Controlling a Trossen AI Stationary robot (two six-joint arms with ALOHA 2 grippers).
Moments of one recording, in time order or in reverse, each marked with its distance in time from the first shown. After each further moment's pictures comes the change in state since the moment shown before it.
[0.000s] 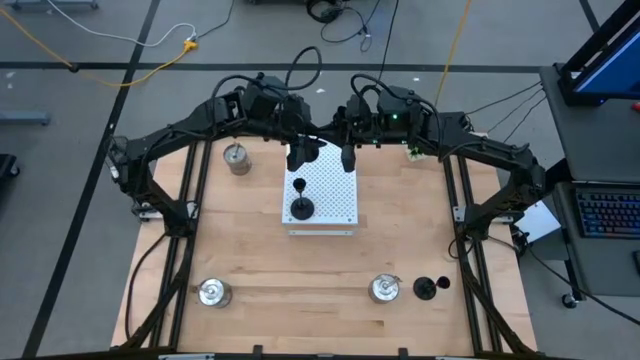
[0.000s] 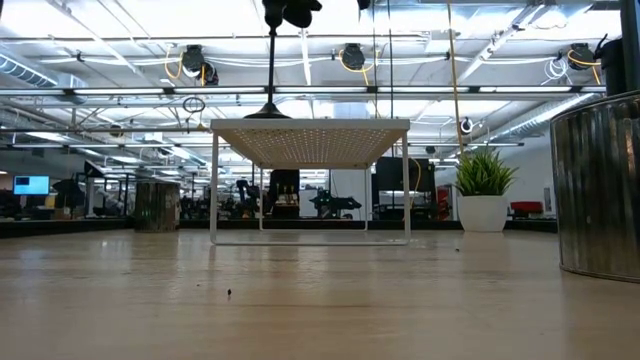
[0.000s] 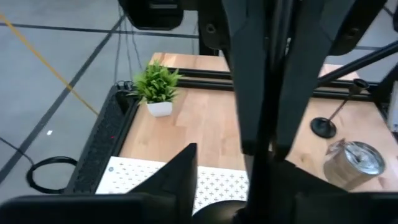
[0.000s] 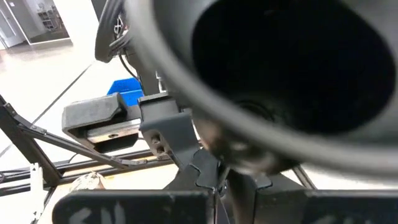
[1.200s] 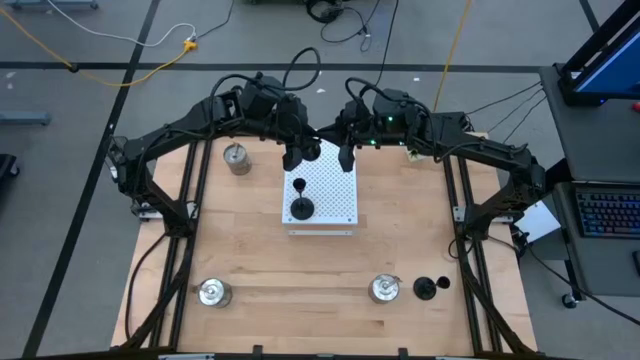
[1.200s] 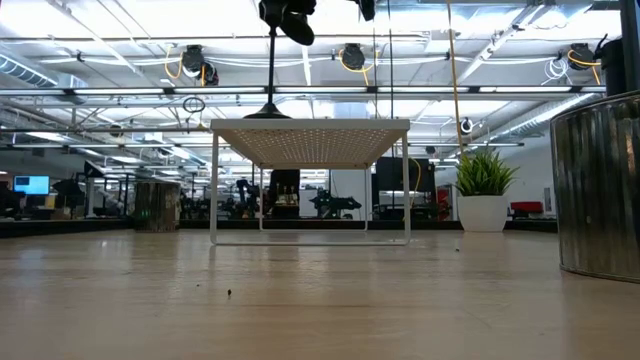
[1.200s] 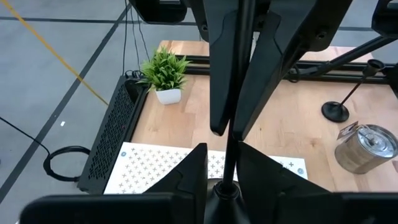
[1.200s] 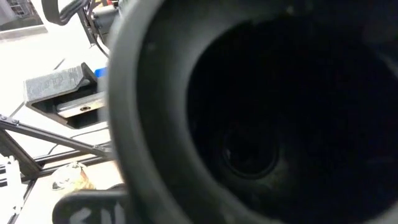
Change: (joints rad) left arm 0.010 -0.012 0.000 -0.058 -0.041 0.045; right arm 0.000 0.000 -0.026 -0.042 0.047 0.017
